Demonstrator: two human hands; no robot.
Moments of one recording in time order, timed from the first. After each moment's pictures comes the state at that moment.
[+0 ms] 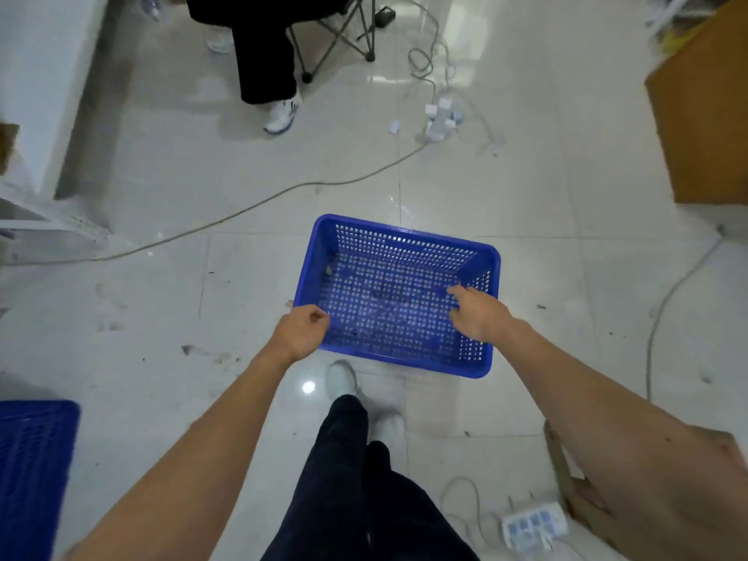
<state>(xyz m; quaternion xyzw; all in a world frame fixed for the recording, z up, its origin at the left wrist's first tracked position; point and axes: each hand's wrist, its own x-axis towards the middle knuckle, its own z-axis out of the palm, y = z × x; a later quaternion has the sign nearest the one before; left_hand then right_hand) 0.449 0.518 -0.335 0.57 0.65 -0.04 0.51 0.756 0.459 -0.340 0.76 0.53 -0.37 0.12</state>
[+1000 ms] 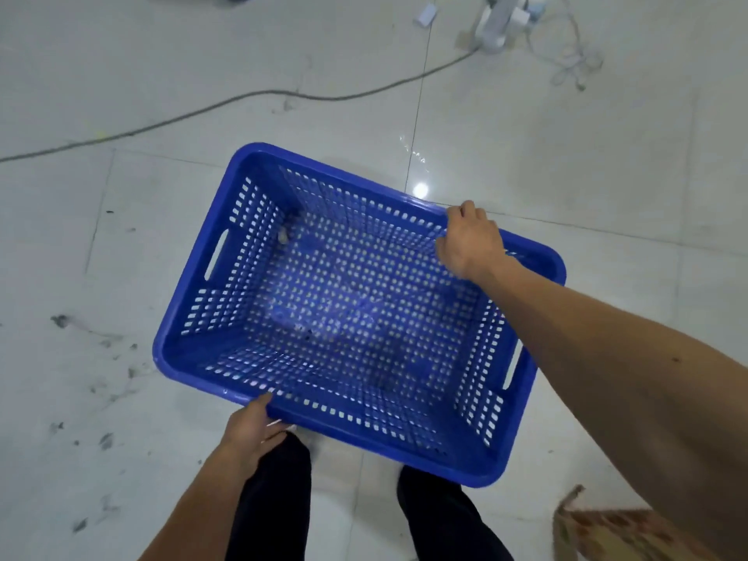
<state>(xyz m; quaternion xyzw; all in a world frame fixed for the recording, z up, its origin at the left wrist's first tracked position) 0.548 0.471 -0.708 -0.03 0.78 0.09 0.61 0.891 0.663 -0.690 0.72 0.64 -0.22 0.12</state>
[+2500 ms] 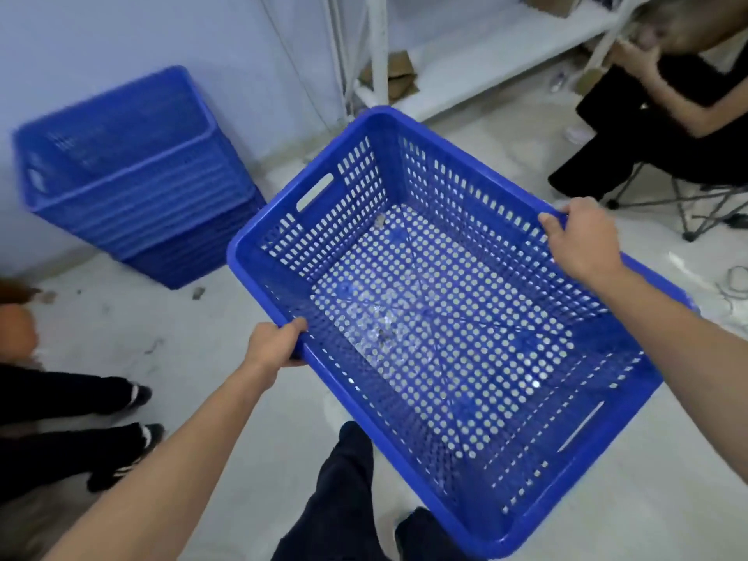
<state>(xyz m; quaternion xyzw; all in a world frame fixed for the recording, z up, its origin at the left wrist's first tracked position) 0.348 0.312 -0.230 -0.07 0.81 0.45 0.37 0.586 0.670 -0.173 0.50 0.84 -0.19 -0.14</state>
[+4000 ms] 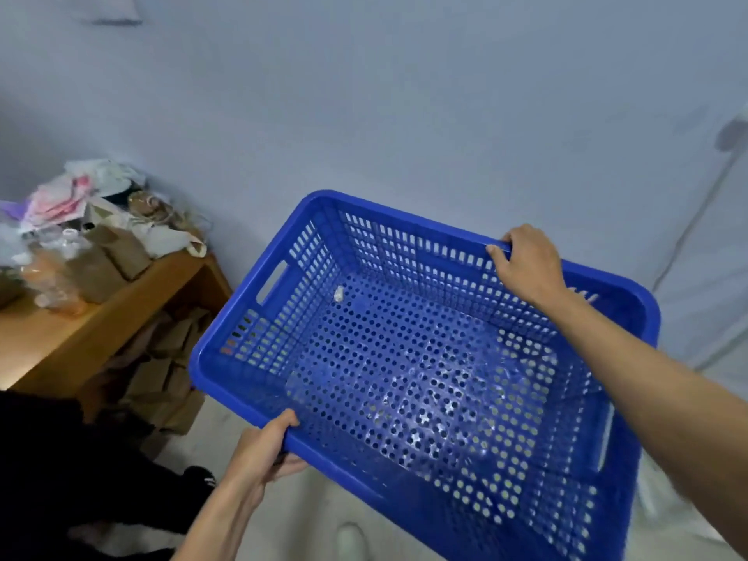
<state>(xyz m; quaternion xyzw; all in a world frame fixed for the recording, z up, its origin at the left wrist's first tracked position) -0.218 0.214 -0.105 -0.36 0.65 0.66 0.12 -0.419 0.594 -0.005 -0.01 0.96 -0.17 -0.20</state>
